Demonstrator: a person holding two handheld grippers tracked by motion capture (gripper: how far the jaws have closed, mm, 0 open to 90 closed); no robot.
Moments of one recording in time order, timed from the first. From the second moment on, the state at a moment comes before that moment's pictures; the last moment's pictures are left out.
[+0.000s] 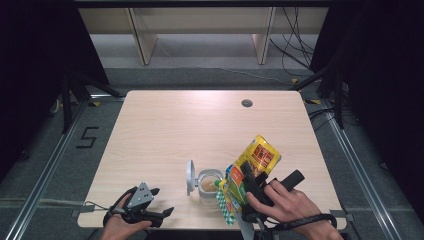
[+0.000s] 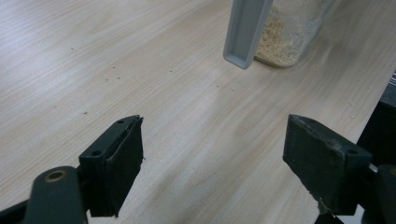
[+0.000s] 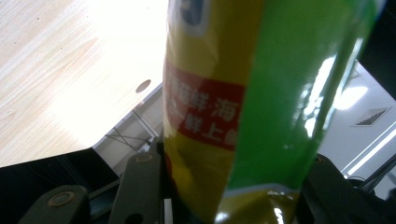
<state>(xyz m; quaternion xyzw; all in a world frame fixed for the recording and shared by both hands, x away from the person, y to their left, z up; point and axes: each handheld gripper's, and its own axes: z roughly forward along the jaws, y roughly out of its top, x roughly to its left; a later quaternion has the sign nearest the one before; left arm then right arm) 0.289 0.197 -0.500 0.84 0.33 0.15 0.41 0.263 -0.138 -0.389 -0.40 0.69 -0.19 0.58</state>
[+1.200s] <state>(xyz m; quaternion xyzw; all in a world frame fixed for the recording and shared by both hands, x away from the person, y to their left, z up) 0.288 0.196 -0.500 0.84 0.33 0.14 0.41 0.264 -0.139 -0.389 -0.40 0.69 -0.19 0.57</state>
